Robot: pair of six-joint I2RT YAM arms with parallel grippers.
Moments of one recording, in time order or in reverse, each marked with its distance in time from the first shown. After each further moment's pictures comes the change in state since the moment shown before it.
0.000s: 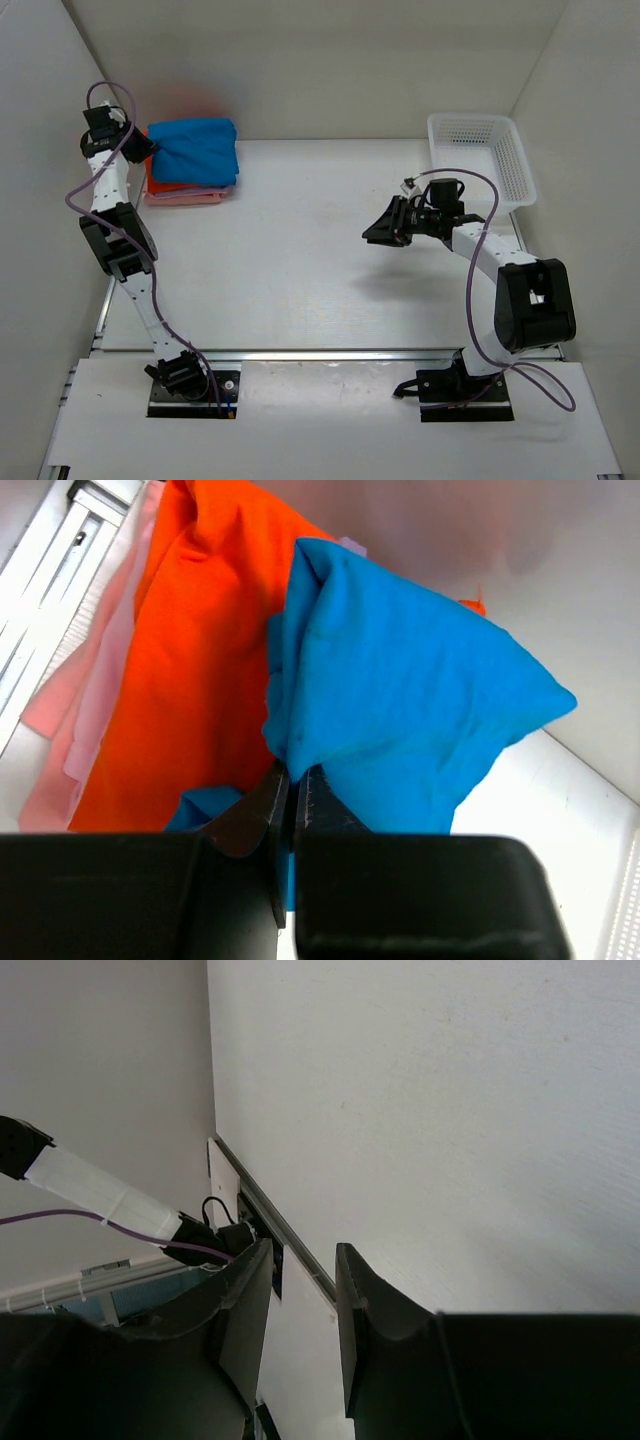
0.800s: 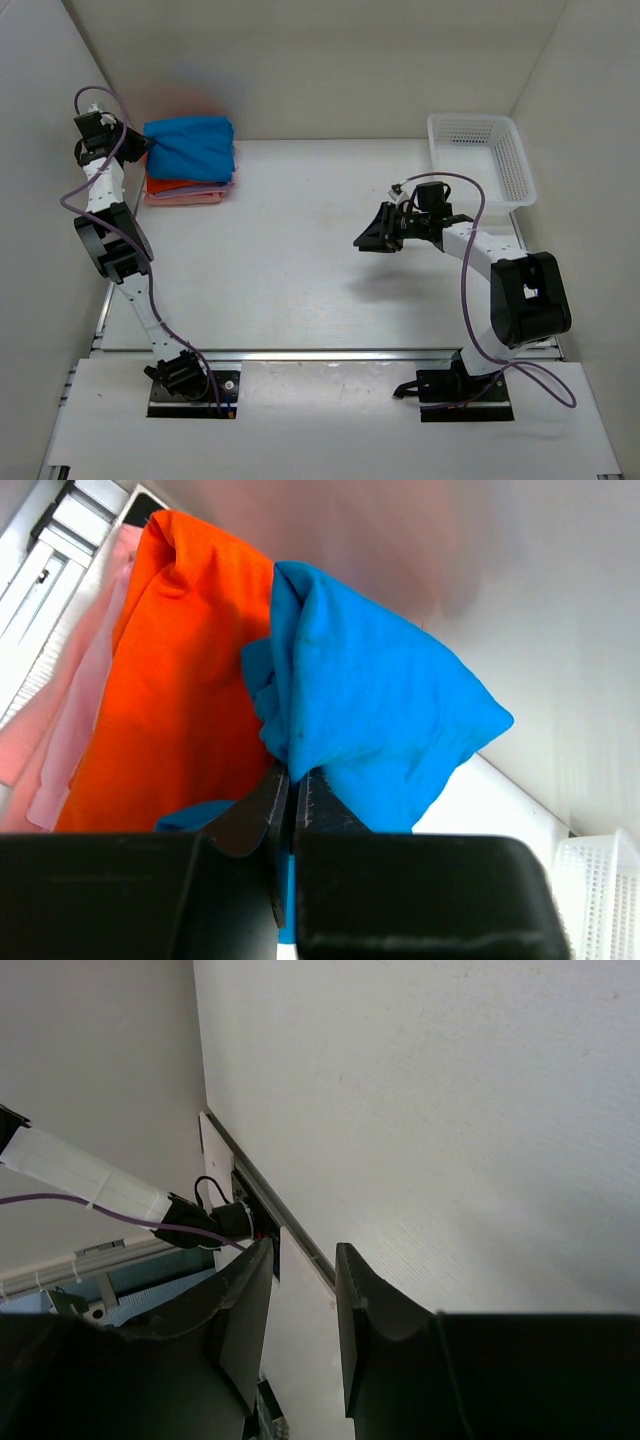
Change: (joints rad) left arm 0.047 0.001 -0.081 0.199 0.095 -0.129; right arm 0.068 0.040 0.002 -0.014 0.011 0.001
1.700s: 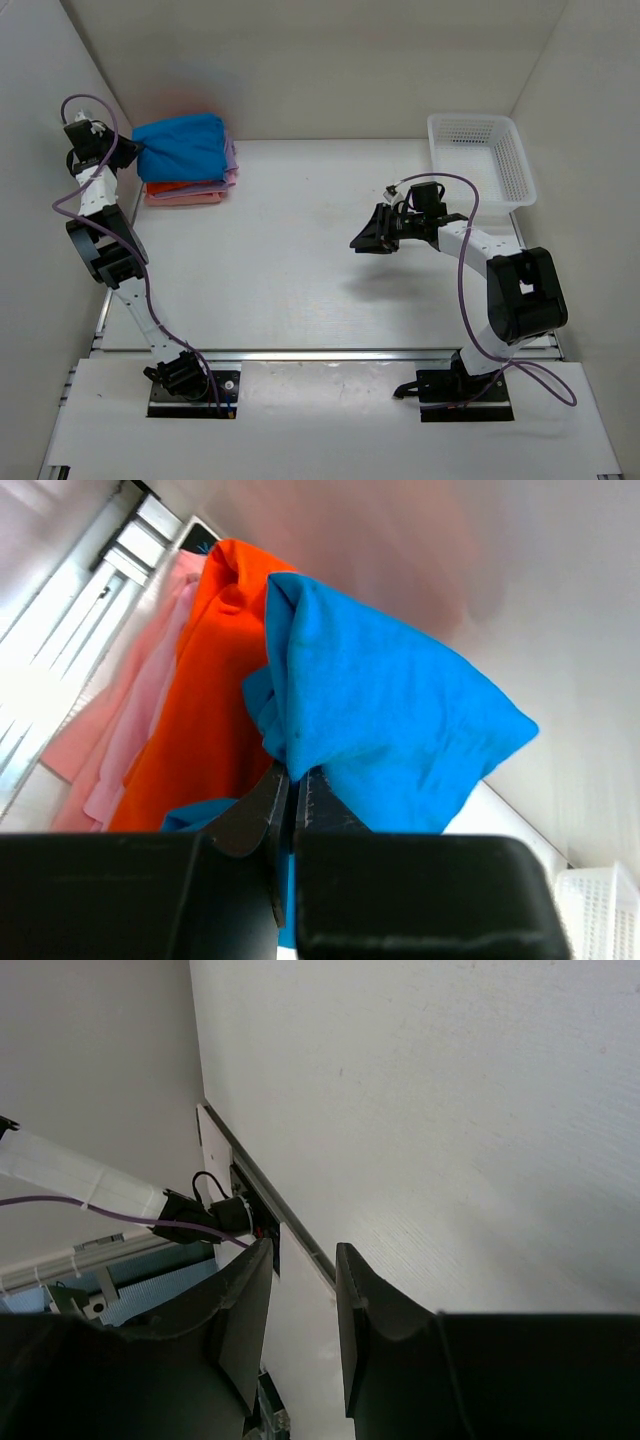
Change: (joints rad) left arm 0.051 -0.060 -0.138 0.121 -0.010 -0.036; right arm 0.027 0.030 0.015 -0.001 0.000 0.003
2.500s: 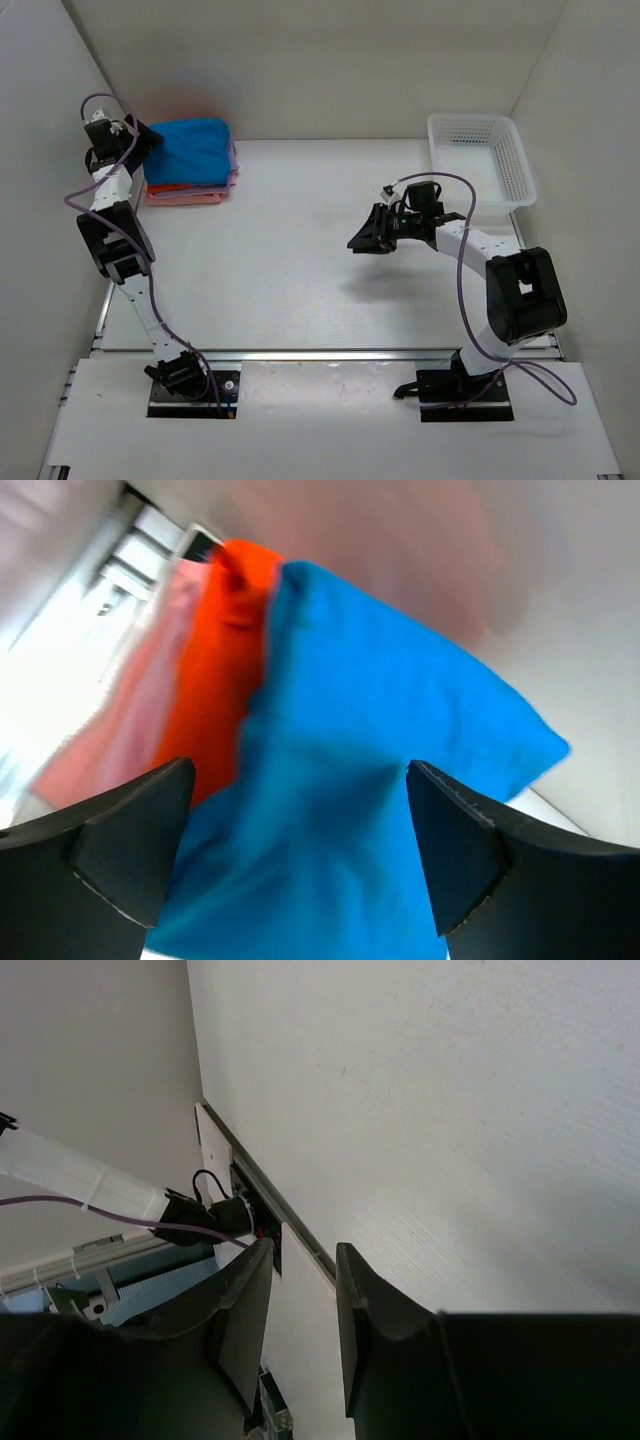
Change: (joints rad) left arm -0.067 0.032 -0.021 0.065 -0.107 0.077; right arm 0.019 0.000 0.013 -0.012 0.018 0.012
